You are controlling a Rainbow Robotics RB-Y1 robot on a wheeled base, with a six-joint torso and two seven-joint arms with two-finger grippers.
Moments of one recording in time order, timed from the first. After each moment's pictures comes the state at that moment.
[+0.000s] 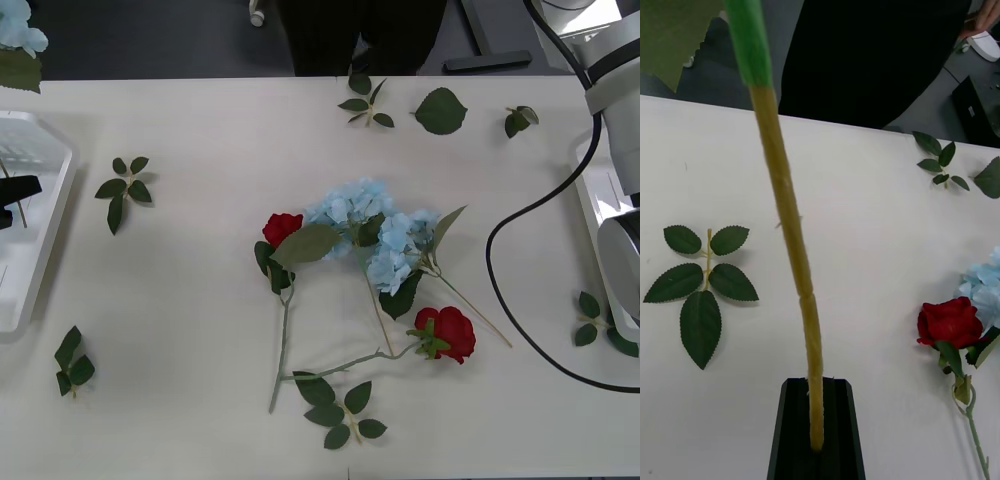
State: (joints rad) right arm -1.11 -0.43 0.09 -1.11 -1.97 0.88 2.65; left arm 0.12 0.90 0.35 -1.88 1.56 0.89 -1.85
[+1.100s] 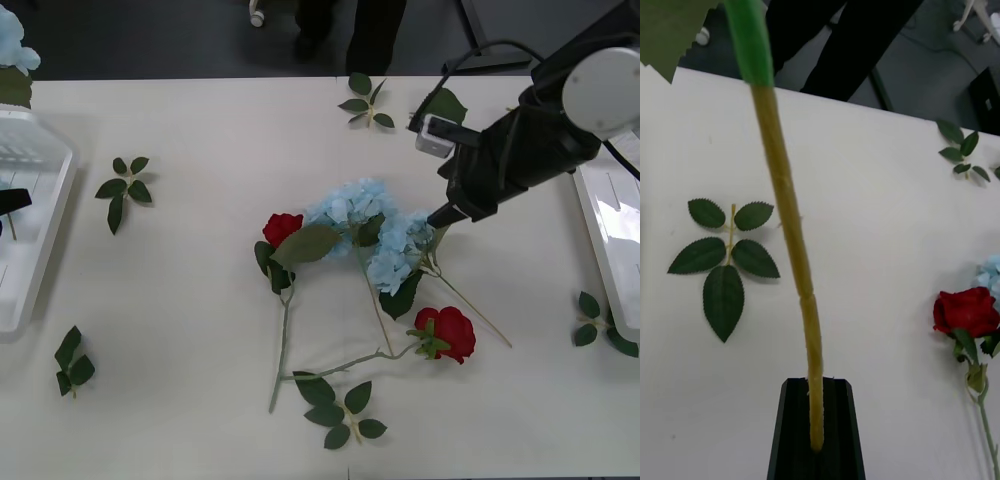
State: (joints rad) right arm -0.74 -0.77 0.40 -1.51 -1.24 1.38 2.33; left arm 0.12 0.90 0.37 -1.82 1.56 0.94 -1.85
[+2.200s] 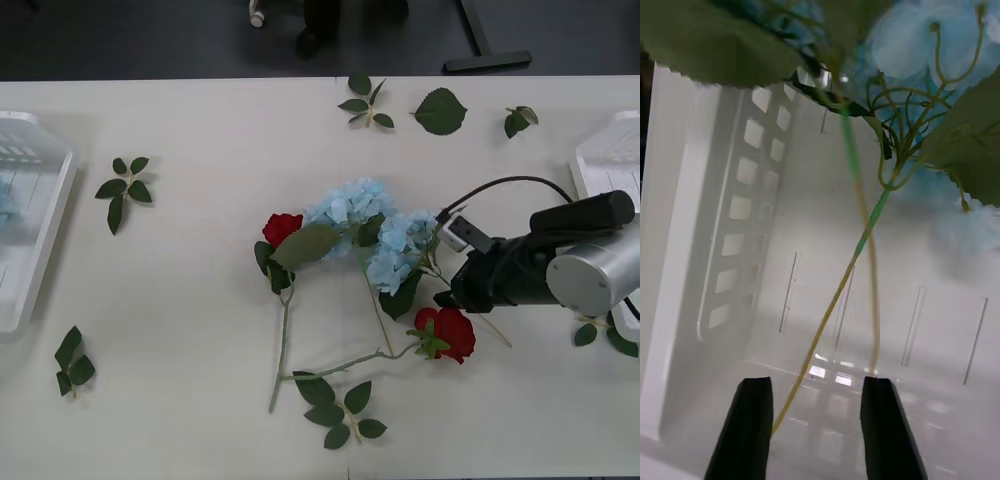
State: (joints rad) right arm -0.32 -0.83 0.51 -1.72 -0.92 0.96 1.90; left arm -0.06 1.05 0.37 -1.27 0.99 1.08 -1.85
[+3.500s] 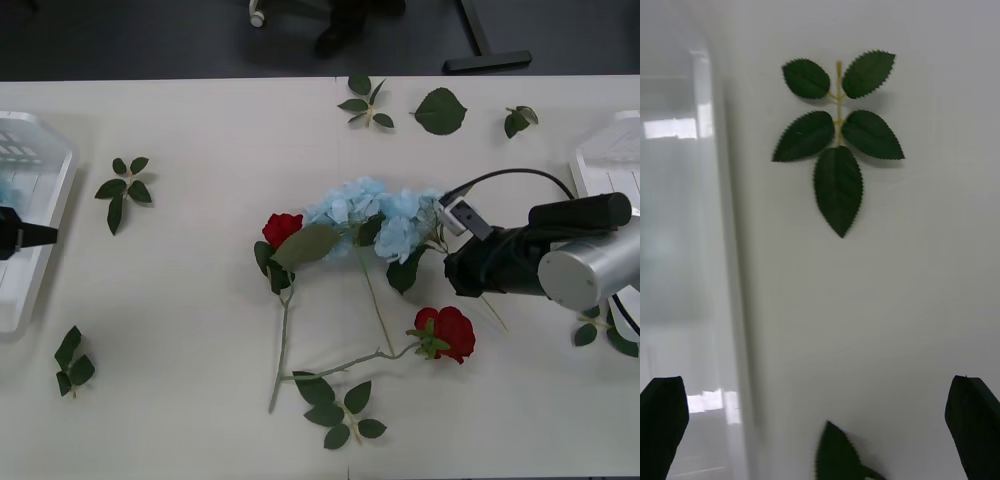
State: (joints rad) right arm -0.32 -0.77 0.45 -1.66 -0.89 0.87 1.87; left arm -0.07 0.91 0.22 -1.78 1.08 1.26 -1.66
